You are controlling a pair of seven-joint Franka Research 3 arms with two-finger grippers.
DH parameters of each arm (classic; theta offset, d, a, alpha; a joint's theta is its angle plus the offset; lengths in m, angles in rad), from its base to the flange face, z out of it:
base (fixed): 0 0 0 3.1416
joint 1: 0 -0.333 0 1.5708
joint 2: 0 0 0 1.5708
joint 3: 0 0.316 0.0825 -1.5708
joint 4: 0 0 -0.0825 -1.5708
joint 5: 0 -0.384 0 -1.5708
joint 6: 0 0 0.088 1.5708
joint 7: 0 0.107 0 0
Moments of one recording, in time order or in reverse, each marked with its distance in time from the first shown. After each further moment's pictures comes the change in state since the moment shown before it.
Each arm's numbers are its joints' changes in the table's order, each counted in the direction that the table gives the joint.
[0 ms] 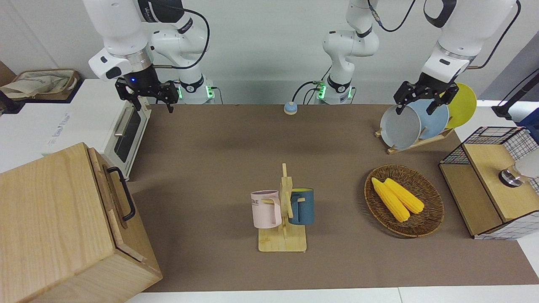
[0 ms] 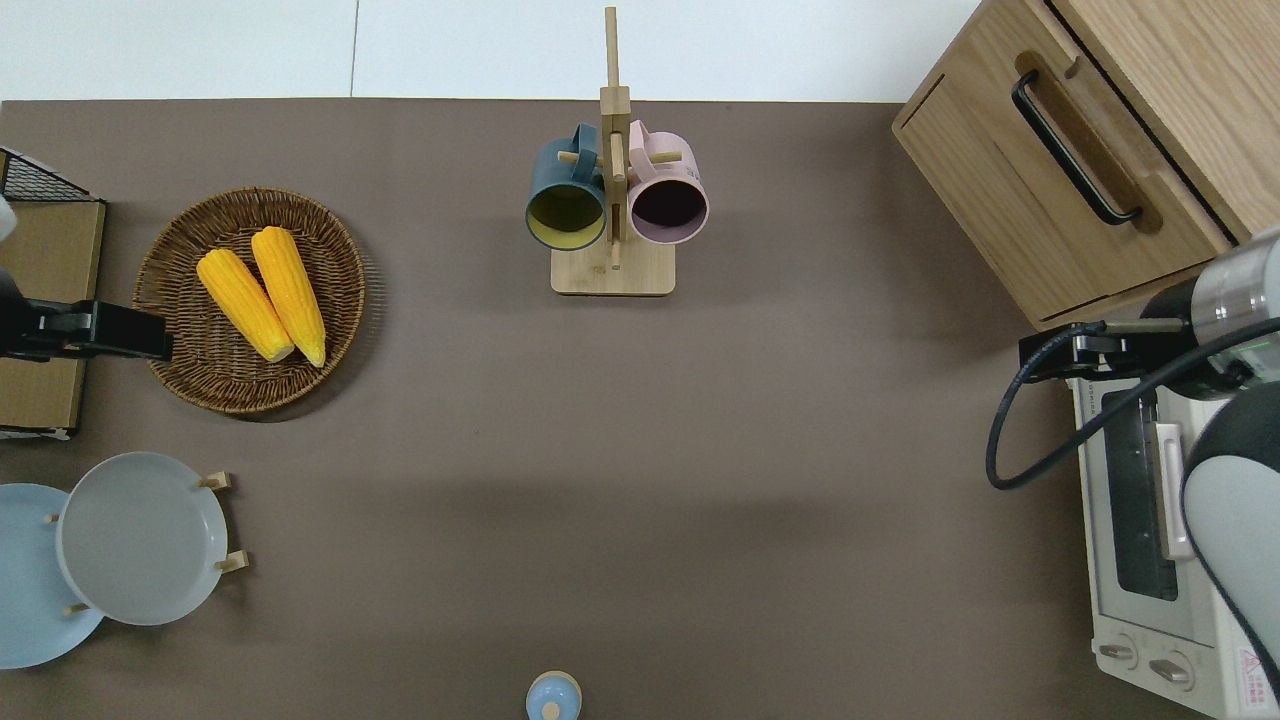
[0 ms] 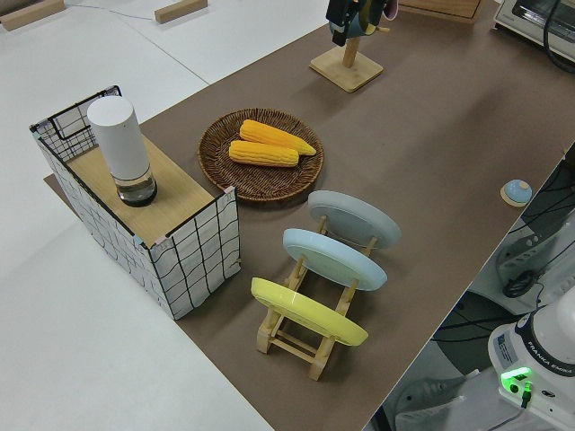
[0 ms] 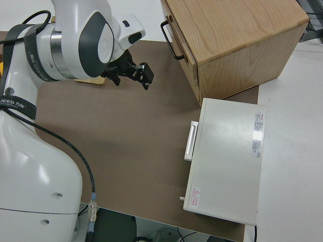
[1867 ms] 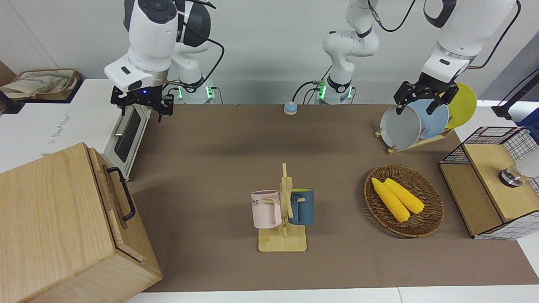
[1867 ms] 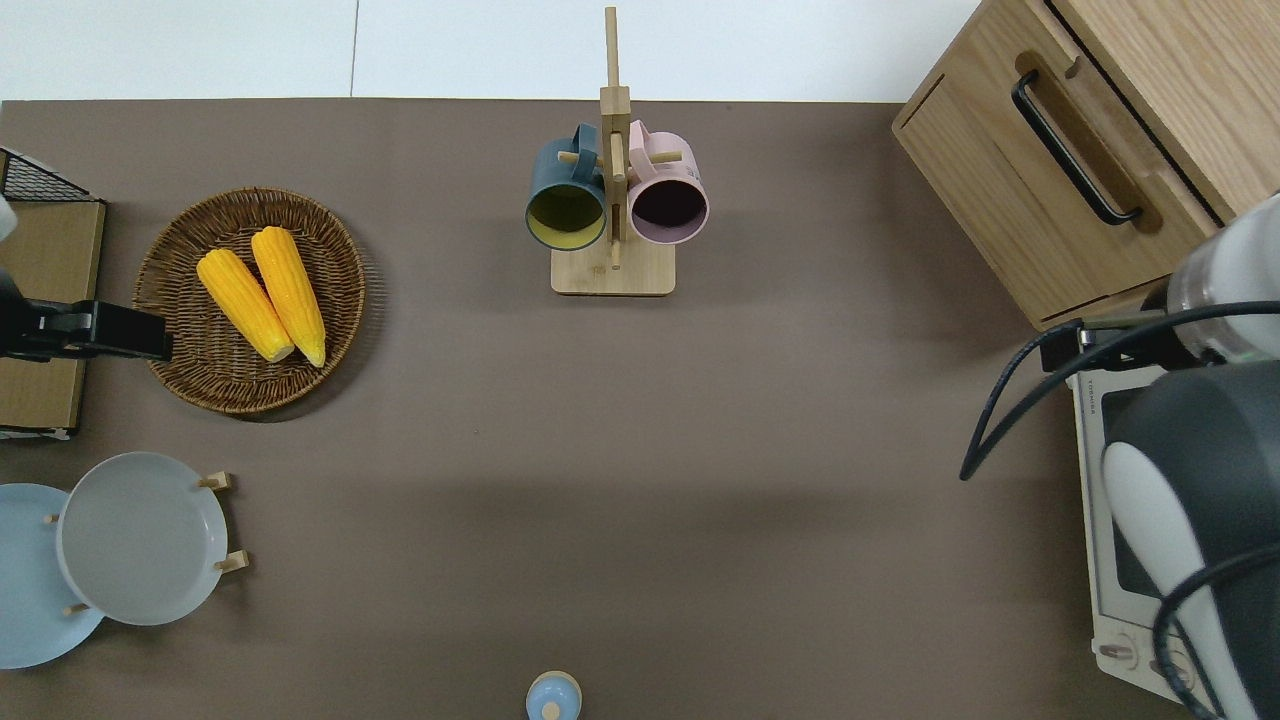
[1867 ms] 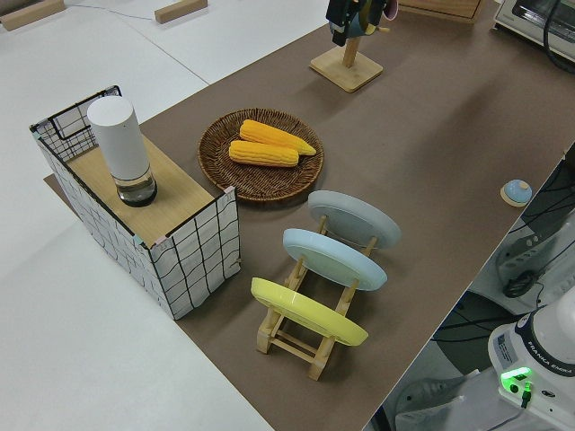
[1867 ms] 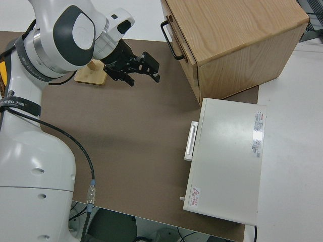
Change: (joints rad) left arm 0.000 0.000 0.000 0.000 0.000 0.000 0.000; right arm -0.084 0.098 0.059 -0.057 0.448 -0.040 -0.043
